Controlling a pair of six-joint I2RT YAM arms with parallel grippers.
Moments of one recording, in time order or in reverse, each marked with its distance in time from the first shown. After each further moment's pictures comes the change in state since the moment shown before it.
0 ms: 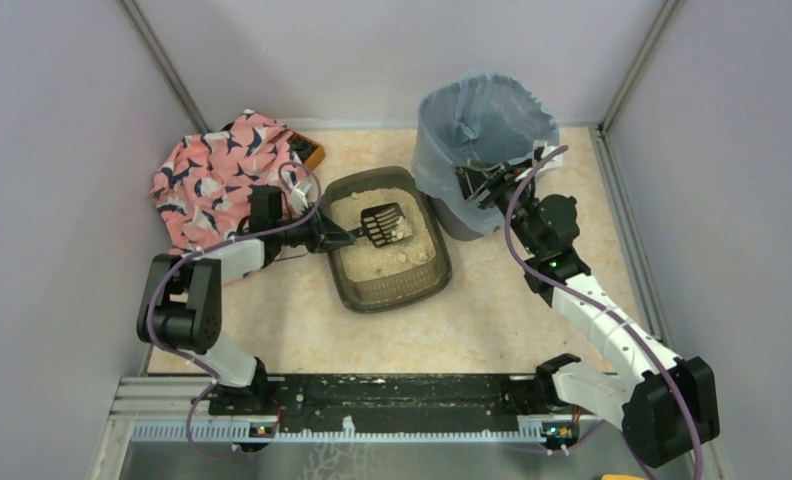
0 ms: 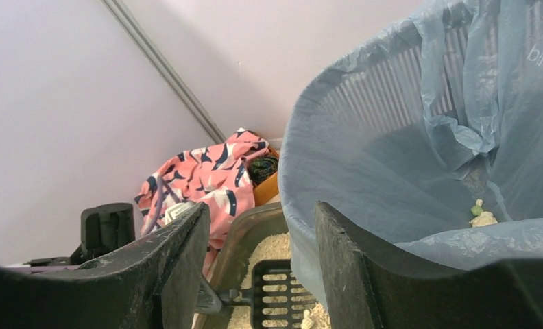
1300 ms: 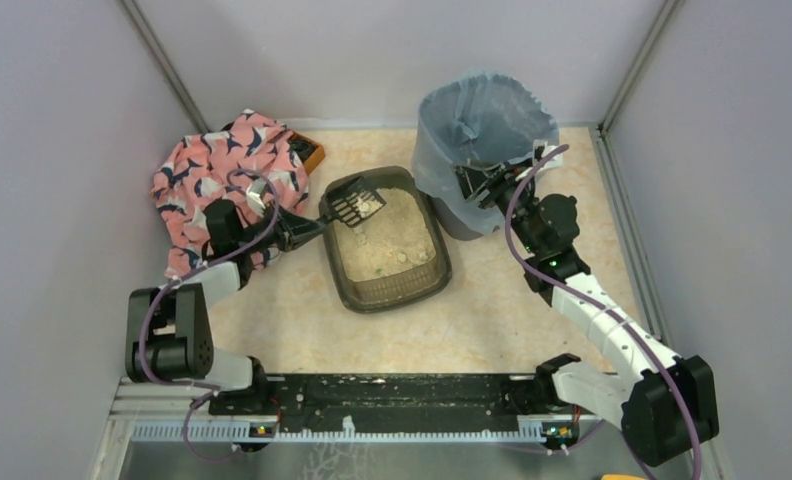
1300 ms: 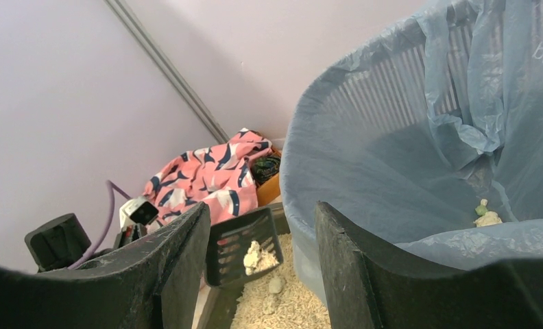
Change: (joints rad) left arm 0.244 -0.182 -0.200 0.359 0.145 -0.293; right arm -0.005 0.008 0.000 0.010 -0.012 0.012
